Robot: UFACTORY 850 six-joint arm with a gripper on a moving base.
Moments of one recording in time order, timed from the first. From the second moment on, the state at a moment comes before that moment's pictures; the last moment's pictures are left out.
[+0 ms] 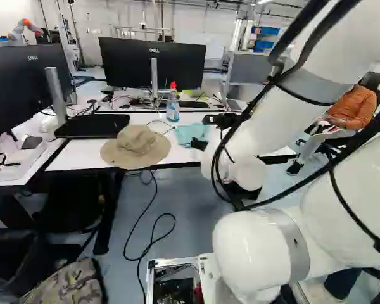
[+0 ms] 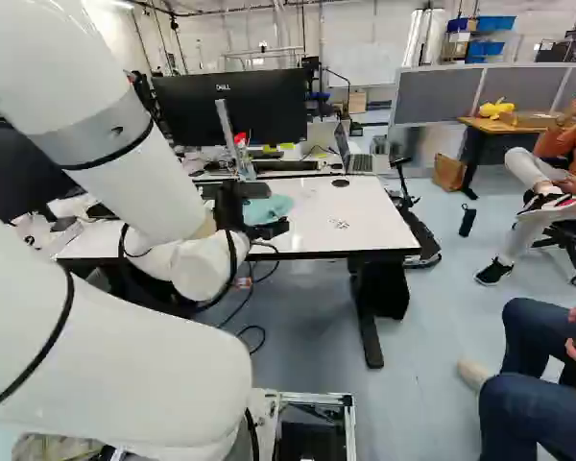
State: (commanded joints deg) arm 0.0 16.0 -5.0 0.0 50.0 0.0
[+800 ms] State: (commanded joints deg) arm 0.0 14.0 -6.7 0.0 50.0 0.0
